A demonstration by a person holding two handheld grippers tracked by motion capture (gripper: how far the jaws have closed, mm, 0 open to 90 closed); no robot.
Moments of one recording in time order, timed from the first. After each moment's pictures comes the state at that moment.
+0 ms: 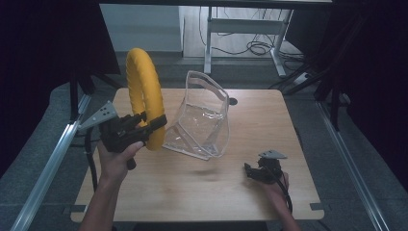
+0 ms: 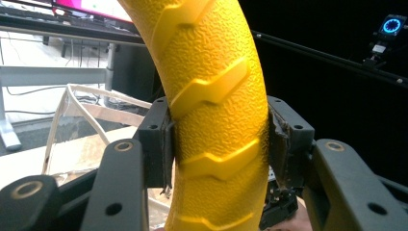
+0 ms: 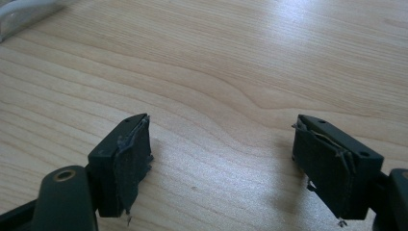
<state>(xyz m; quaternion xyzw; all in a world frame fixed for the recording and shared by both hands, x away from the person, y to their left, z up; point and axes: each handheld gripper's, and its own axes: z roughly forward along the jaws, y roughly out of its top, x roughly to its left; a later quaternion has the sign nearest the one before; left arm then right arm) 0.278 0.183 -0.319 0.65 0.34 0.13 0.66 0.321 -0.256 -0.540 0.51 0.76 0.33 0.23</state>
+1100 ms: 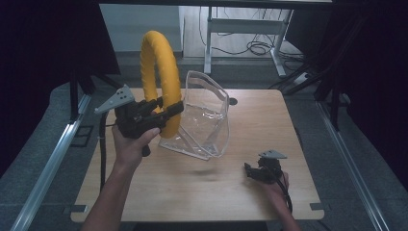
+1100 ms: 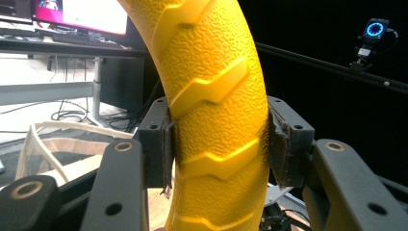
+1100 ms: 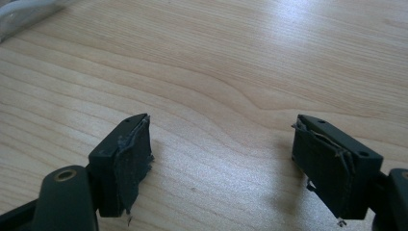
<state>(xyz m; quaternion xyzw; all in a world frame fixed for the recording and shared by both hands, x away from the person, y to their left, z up) 0.294 0.146 -0.288 0.66 0.31 0.14 0.67 0.322 -0.255 -0.541 0.51 0.76 0.33 0.23</state>
